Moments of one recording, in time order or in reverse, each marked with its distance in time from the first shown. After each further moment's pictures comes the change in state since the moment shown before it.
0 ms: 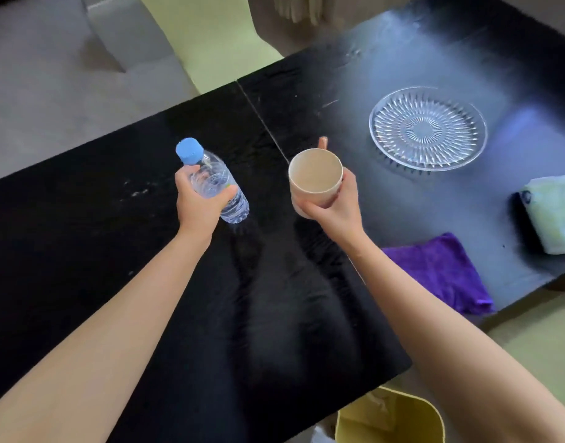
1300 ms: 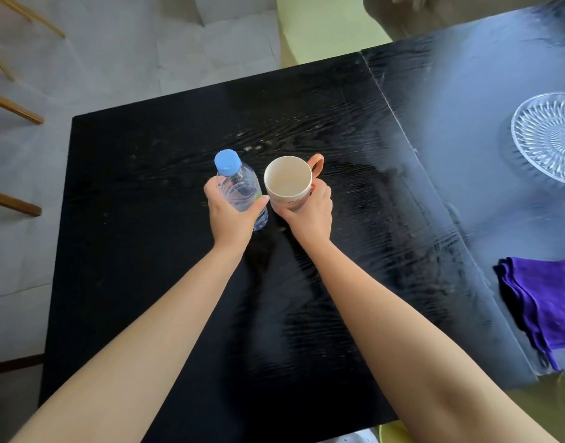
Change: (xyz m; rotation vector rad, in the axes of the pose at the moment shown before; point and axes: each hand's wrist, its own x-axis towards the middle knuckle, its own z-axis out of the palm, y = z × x) left_hand -0.011 -0.100 -0.167 0.018 0.195 -0.101; right_hand -0.088 -0.014 0.263 -0.503 -0.153 0.153
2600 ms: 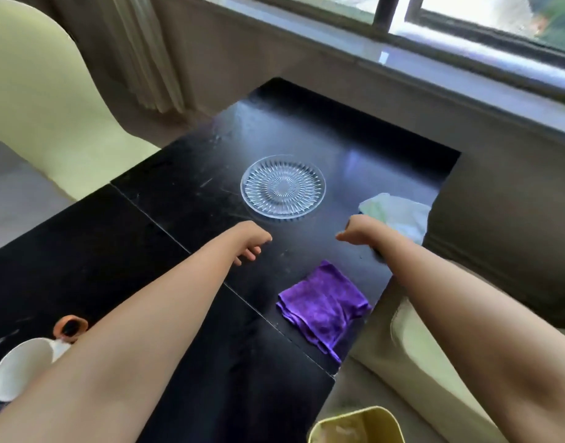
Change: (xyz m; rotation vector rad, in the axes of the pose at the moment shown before) left_hand -0.135 0.241 0.351 0.860 -1.181 0.026; right_hand 0.026 0.176 -0.480 -0.645 -0.169 0.577
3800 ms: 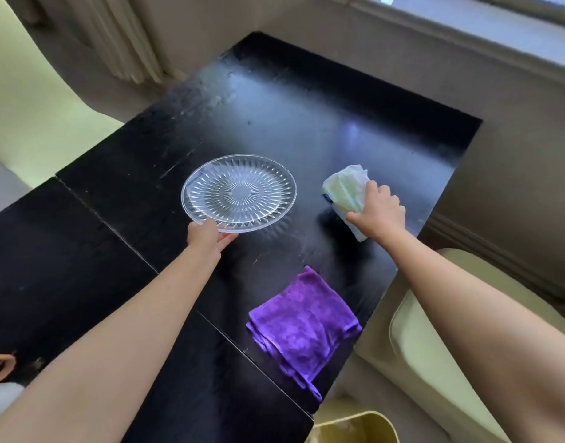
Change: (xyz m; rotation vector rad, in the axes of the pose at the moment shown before) left_hand 0.121 -0.007 0.022 -1.250 0.403 0.000; right_hand 0.116 0.077 0.027 0.243 0.402 0.099
